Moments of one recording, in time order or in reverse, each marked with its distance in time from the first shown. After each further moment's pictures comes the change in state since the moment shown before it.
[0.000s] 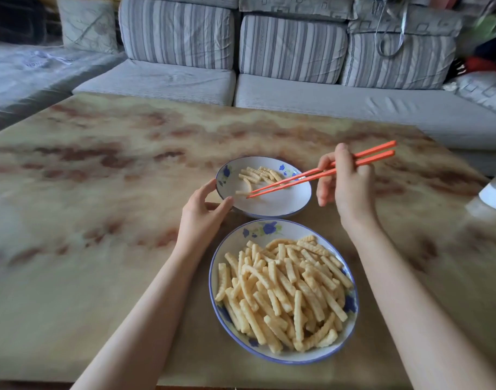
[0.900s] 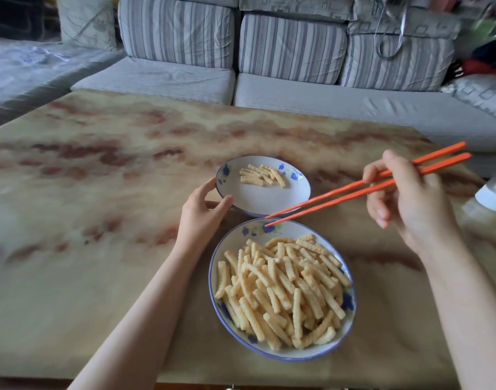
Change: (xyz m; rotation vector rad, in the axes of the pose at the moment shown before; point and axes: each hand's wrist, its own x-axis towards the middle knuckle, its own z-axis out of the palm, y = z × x) left_hand 0.000 0.002 -0.001 -0.005 0.006 0.006; right_hand -0.017 -0.029 -0.062 0.029 -0.156 0.019
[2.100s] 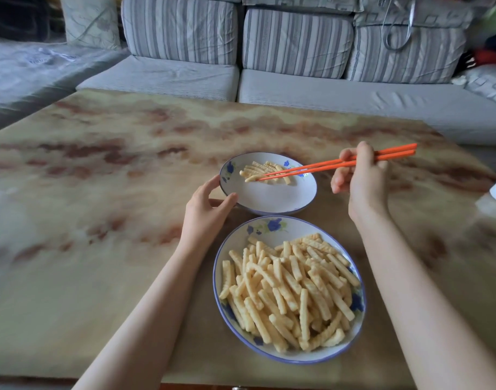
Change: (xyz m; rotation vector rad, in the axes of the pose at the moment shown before) left_hand 0.002 -0.003 0.001 0.005 -0.005 -0.005; right_hand 0.043 0.039 0.051 0.160 0.335 0.098
